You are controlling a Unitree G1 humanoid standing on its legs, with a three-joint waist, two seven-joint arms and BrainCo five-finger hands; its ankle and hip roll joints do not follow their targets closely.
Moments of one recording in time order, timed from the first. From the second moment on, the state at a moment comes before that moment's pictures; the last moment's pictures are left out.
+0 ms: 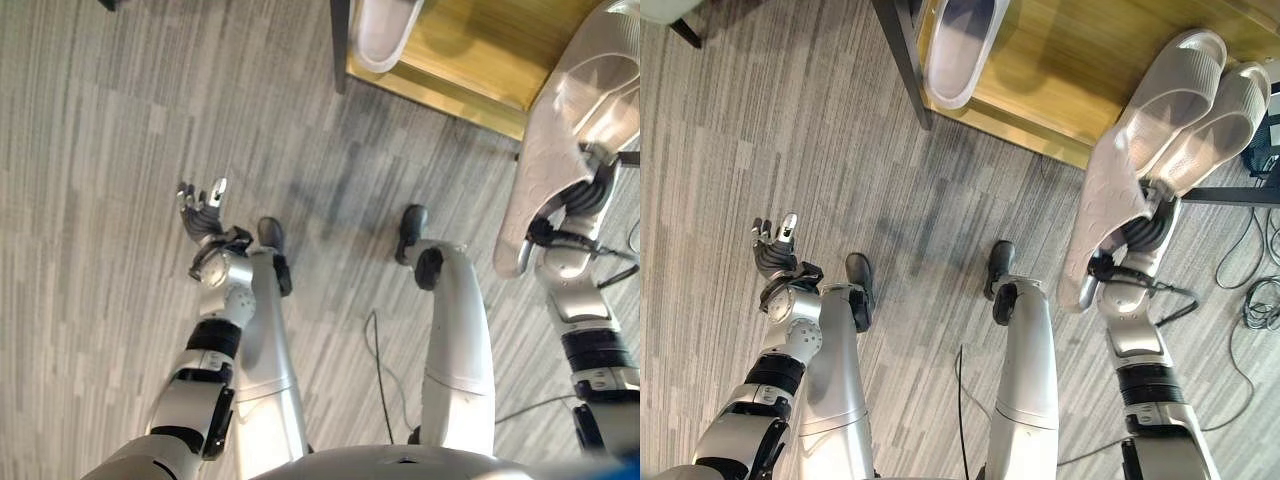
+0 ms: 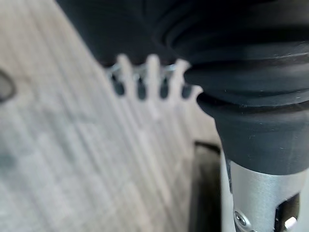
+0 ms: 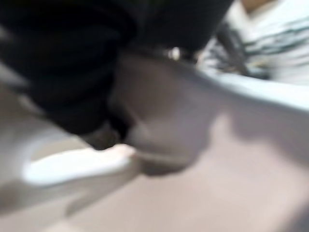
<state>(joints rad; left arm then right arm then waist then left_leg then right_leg) -0.47 0.27 0.03 0.63 -0.84 -0.42 0.44 -0.40 -0.54 -0.03 0.24 0.00 -0.20 -0.64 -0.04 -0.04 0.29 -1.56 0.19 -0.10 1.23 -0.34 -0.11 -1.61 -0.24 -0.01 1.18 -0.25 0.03</state>
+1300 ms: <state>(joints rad) -0.40 0.41 -0.12 0.69 -0.89 -0.40 0.39 -1.22 -0.86 0.58 0.96 0.06 -0.10 -0.51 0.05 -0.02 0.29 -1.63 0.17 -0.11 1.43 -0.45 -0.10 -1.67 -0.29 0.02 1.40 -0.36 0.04</state>
